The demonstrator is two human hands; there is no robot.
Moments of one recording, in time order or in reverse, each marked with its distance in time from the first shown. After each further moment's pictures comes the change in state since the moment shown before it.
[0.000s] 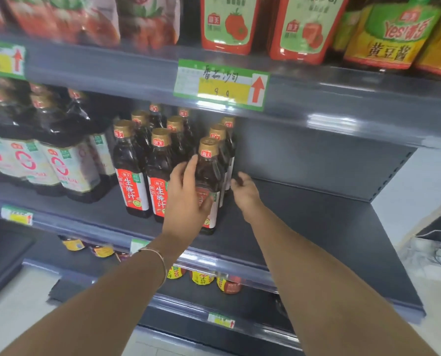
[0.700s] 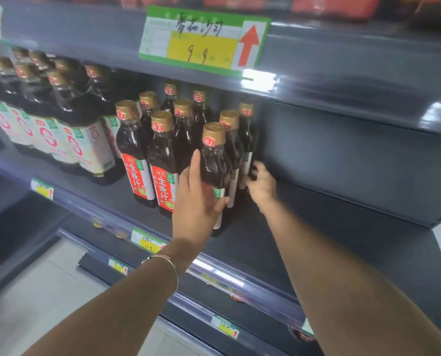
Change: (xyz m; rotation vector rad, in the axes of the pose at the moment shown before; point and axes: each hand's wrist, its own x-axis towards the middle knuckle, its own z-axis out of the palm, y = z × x) left_hand -0.002 -0.003 0.049 0.001 0.146 -0.185; right_hand 0.076 0.024 0.010 -0.041 -0.098 -0.169
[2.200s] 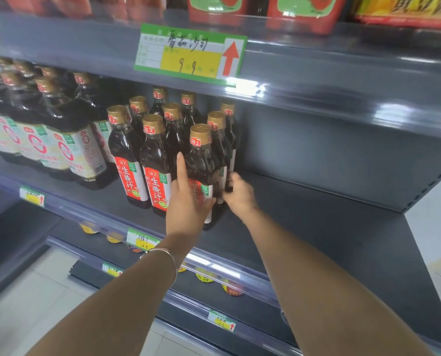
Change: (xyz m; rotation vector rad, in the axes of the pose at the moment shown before) left_hand -0.003 0.008 -0.008 -0.102 -0.084 -0.178; right_hand -0.053 -0.008 0.006 -0.216 -0.100 -0.124
